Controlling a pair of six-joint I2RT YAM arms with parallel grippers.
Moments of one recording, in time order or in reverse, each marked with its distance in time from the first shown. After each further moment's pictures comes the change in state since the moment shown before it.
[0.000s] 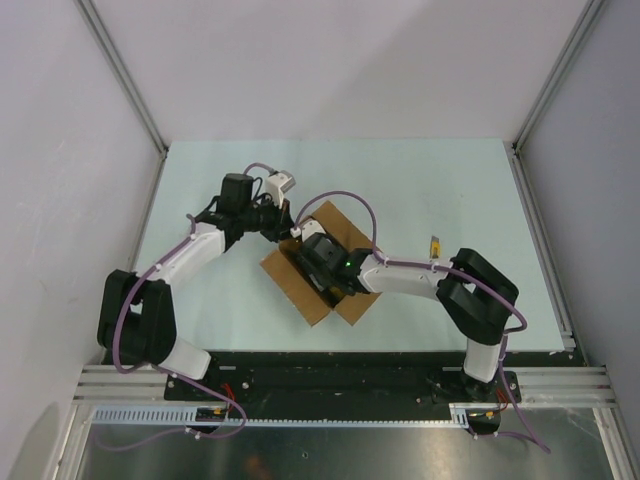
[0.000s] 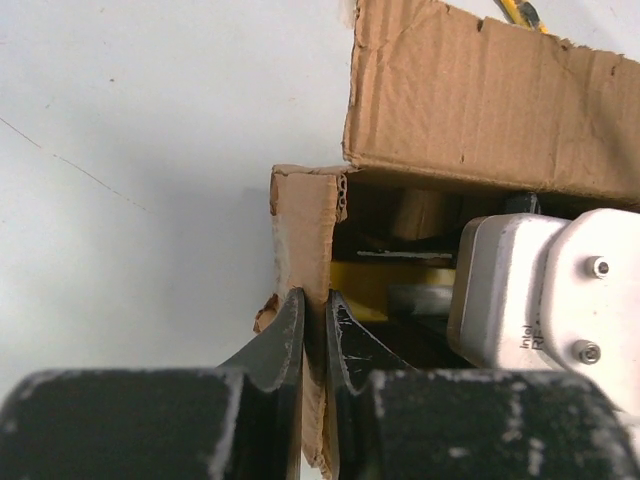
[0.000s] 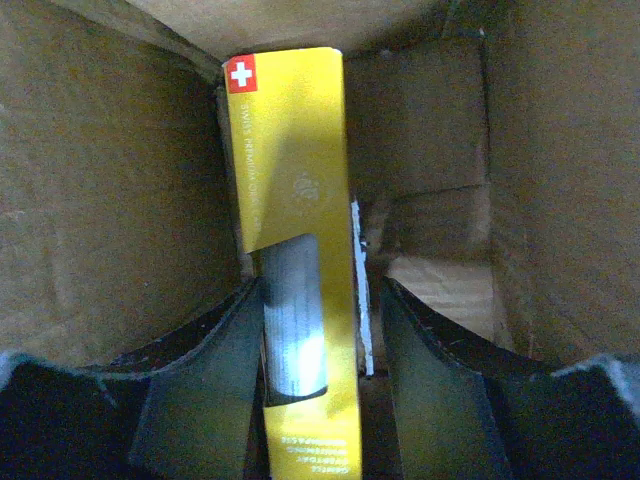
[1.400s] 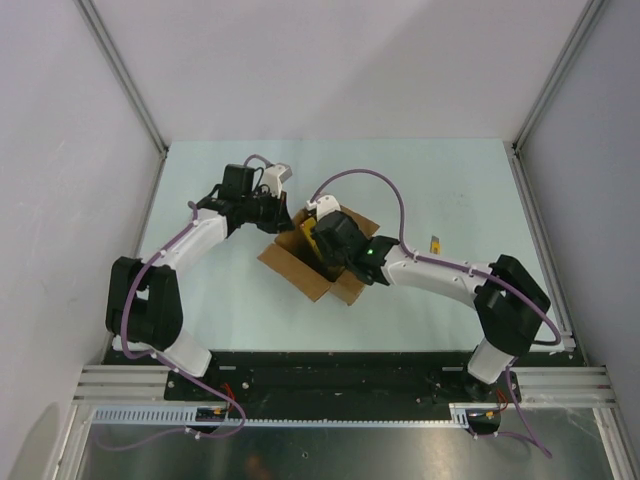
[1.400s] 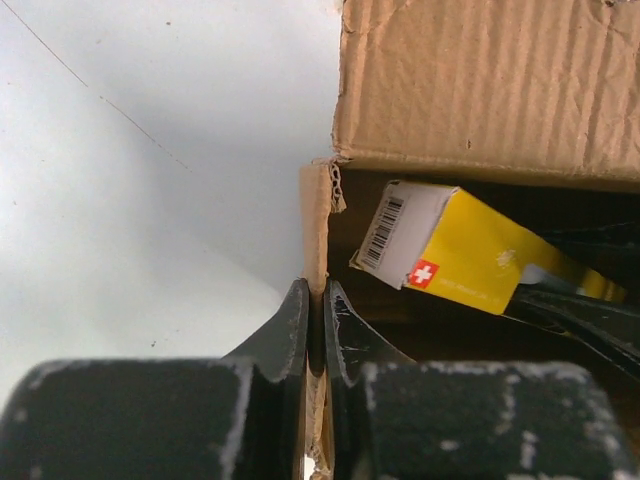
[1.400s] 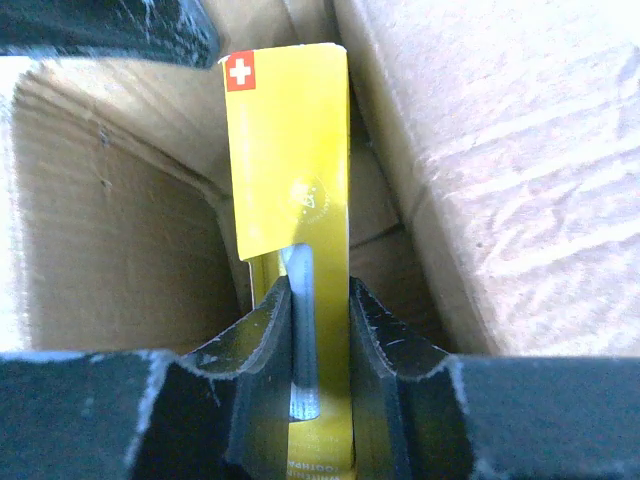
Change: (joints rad) left arm 0.021 0.093 0.128 -0.128 -0.090 -0.062; right arm -0.065 -0.153 -0.010 0.061 -0.055 0.021
